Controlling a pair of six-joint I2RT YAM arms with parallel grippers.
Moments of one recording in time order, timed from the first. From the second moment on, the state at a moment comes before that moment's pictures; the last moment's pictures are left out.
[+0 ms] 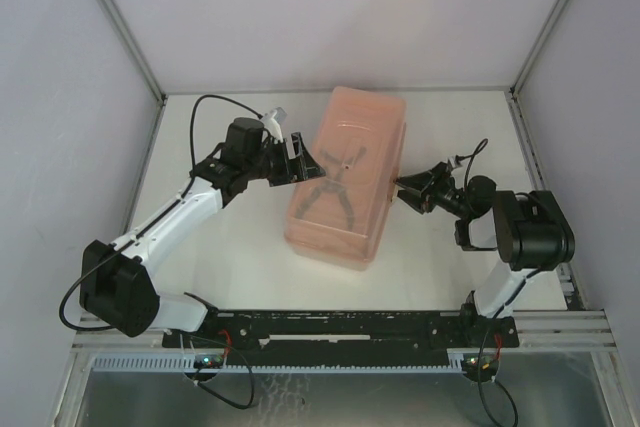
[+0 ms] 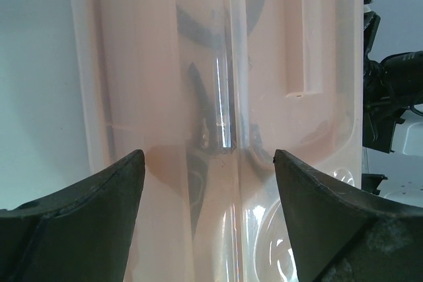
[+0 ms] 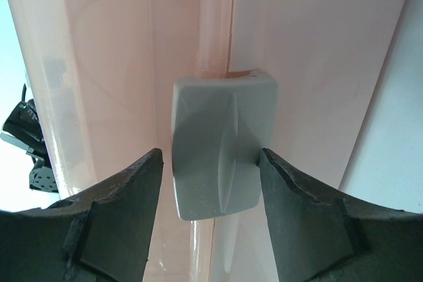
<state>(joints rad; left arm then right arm) -0.47 1.36 1.09 -0.33 0.37 -0.62 -0.02 1.72 0.38 1.20 -0.90 1.35</state>
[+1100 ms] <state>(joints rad) -0.47 1.36 1.09 -0.33 0.35 -0.62 0.00 1.85 0.44 1.31 -0.91 1.41</state>
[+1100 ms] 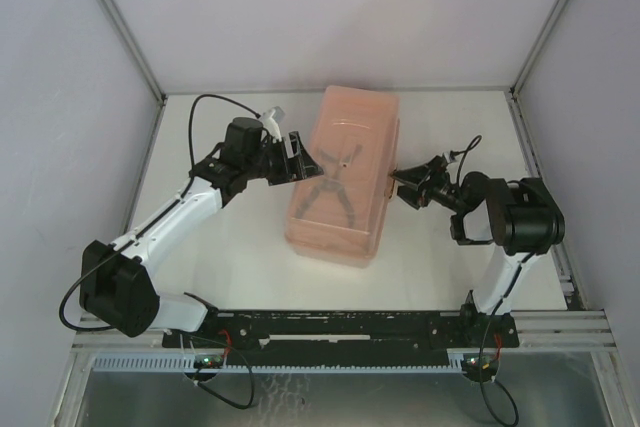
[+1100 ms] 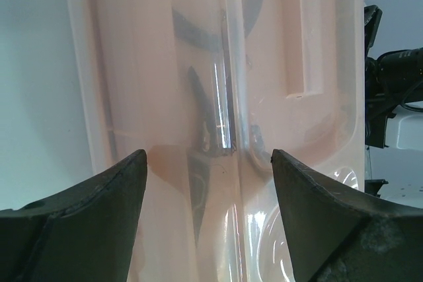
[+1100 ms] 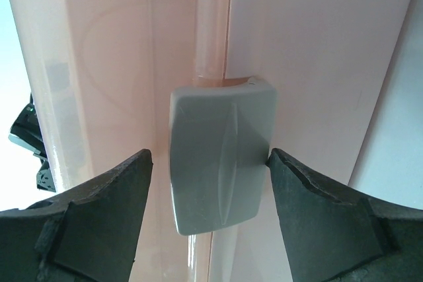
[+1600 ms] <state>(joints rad) -0.47 1.37 1.10 -0.33 0.34 -0.61 0.01 1.90 0.48 1.38 -0.90 1.46</state>
